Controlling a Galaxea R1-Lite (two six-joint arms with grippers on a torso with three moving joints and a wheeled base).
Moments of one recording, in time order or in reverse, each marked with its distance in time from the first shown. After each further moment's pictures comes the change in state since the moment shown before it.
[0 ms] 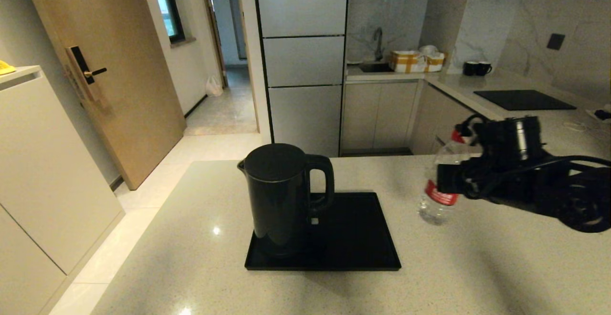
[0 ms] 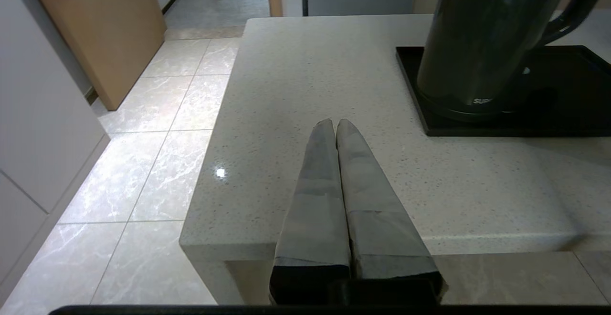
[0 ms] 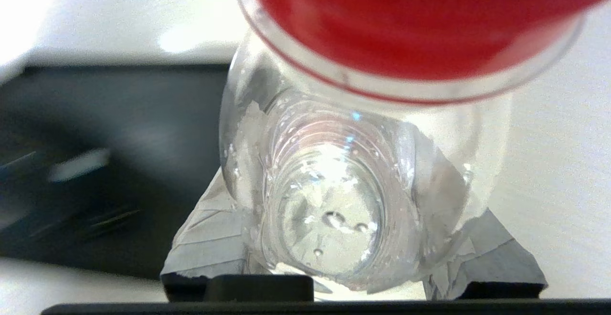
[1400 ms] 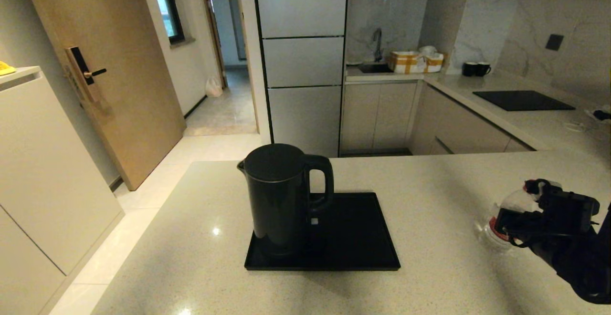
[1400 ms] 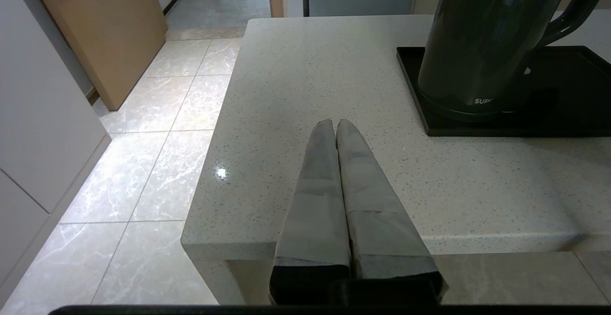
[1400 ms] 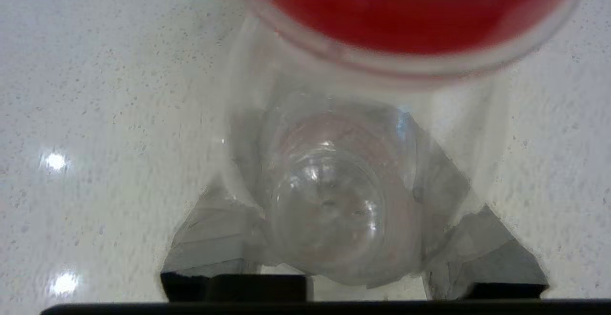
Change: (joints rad) left arm 0.000 0.000 0.000 0.000 0.000 0.000; right arm -0.389 0.417 0.466 -0.933 -0.009 -0.041
